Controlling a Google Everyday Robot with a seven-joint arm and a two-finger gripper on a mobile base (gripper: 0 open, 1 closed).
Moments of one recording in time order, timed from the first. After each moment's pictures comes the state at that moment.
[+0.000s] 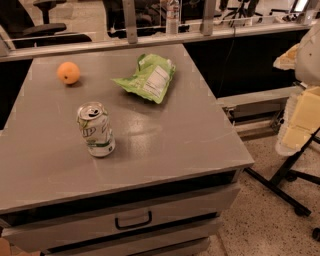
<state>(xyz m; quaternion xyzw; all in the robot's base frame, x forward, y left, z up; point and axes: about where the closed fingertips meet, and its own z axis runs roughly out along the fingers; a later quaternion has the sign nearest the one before) 0.438 -0.217 0.976 -0.60 0.78 -0.03 0.16</state>
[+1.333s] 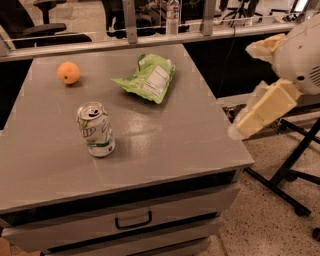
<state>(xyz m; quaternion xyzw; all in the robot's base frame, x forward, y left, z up) 0.456 -0.145 0.997 -0.56 0.74 0.08 0.35</state>
